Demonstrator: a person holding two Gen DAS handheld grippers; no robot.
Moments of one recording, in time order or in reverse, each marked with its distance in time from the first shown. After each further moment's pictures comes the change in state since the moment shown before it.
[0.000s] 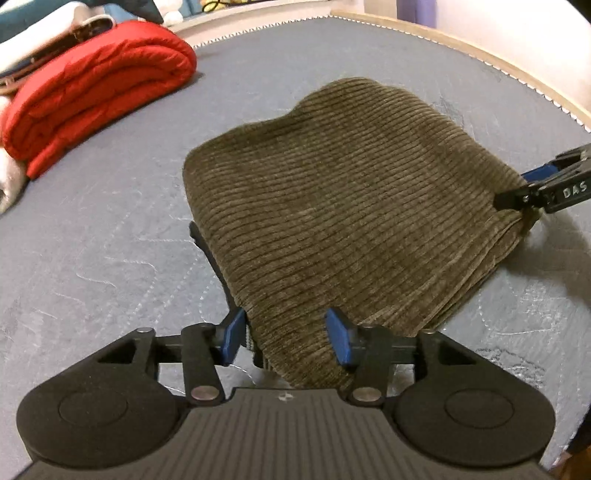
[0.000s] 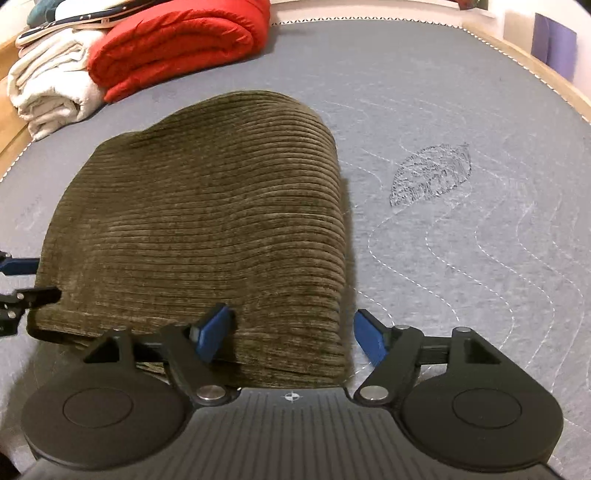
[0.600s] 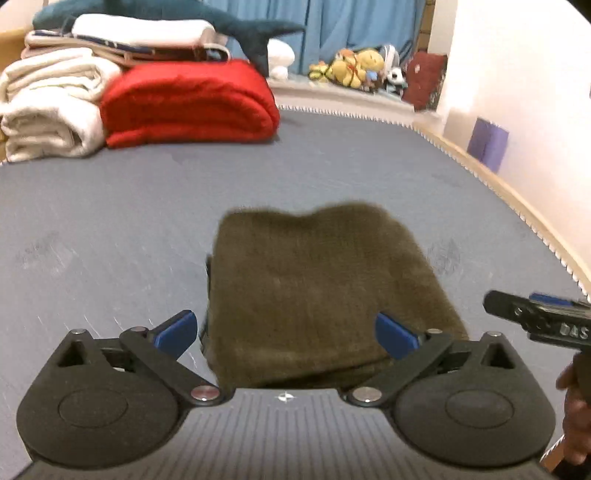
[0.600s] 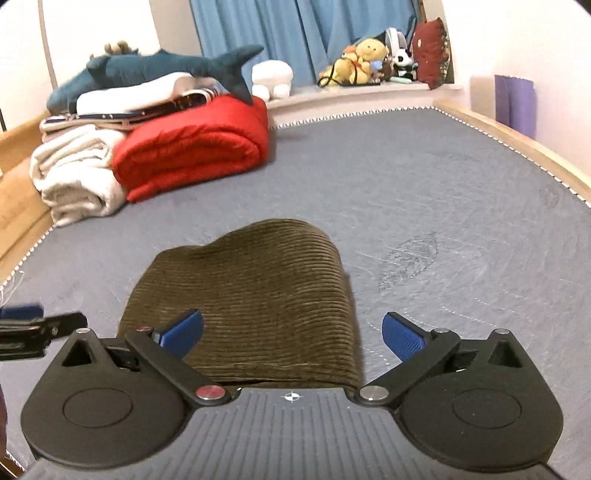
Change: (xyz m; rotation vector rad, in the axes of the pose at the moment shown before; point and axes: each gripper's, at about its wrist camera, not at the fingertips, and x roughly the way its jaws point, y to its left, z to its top) left arm -0.101 -0.048 -0.011 -0.453 -0.201 0.071; right arm -0.113 0.022 -0.026 0.062 -0.343 0.007
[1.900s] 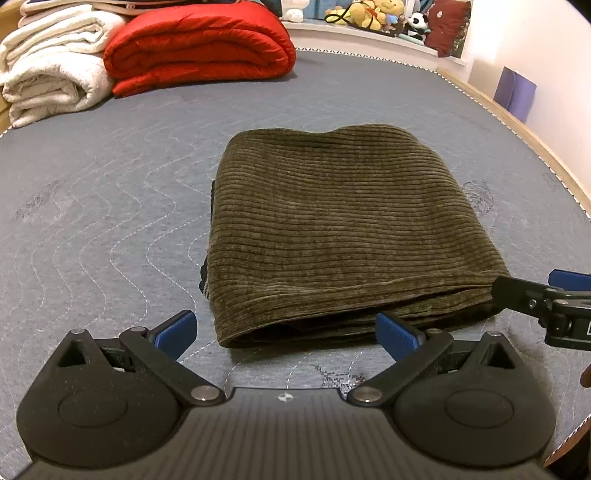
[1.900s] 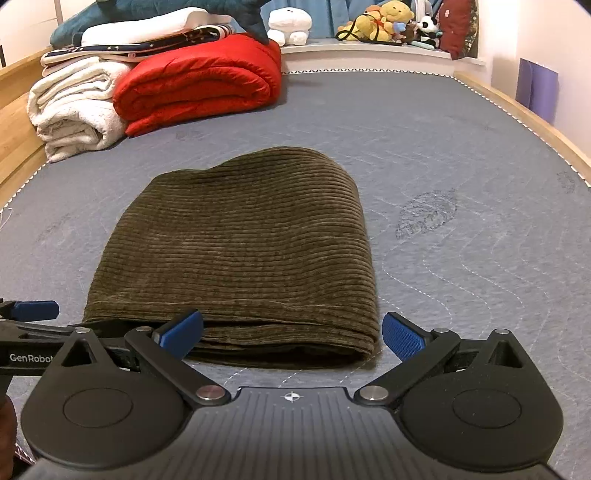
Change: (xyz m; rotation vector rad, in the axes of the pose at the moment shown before) left arm 0.042 -0.005 -0.022 -0.008 0.167 0.062; right arm 0.032 0.024 -0.019 -0.077 0.182 -0.026
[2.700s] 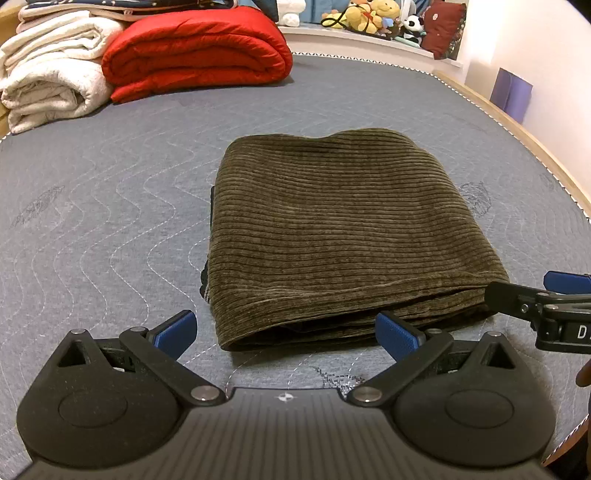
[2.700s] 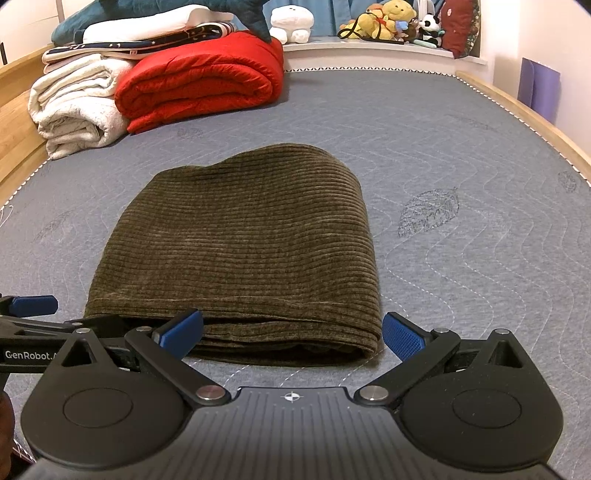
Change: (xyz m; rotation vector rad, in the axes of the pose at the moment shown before) left arm -0.003 0.000 0.001 0.014 -0.015 -0.003; right arm 0.002 0.003 -0.001 -0.010 0.007 0.000
